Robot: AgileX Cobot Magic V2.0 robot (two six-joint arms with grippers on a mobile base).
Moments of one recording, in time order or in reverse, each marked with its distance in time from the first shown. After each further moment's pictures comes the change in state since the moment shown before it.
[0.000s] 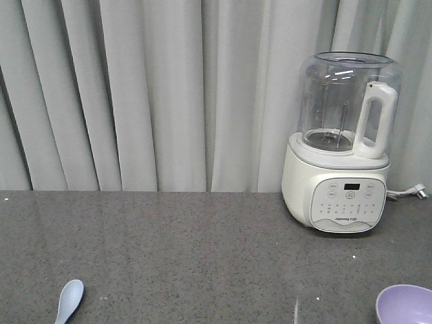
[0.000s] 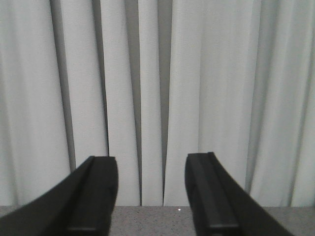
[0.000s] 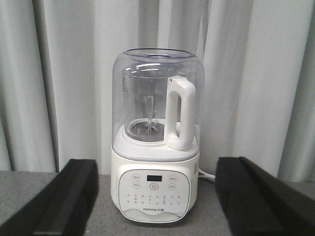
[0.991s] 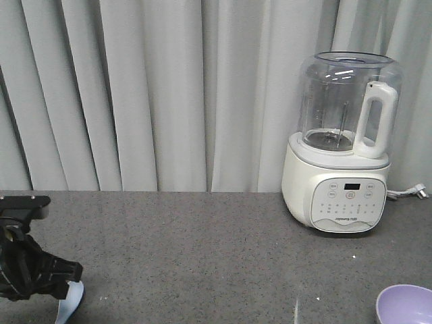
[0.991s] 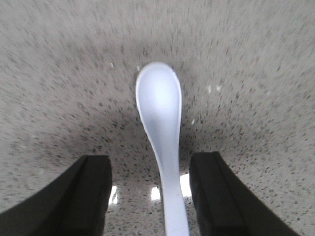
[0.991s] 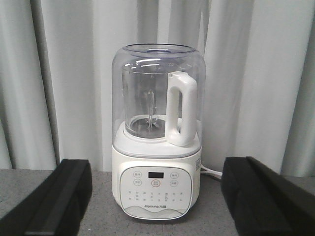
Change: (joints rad) left arm -0.116 0.755 -0.284 -0.036 0.775 -0.023; right arm 0.000 0.026 0.000 0.002 -0.008 0.010
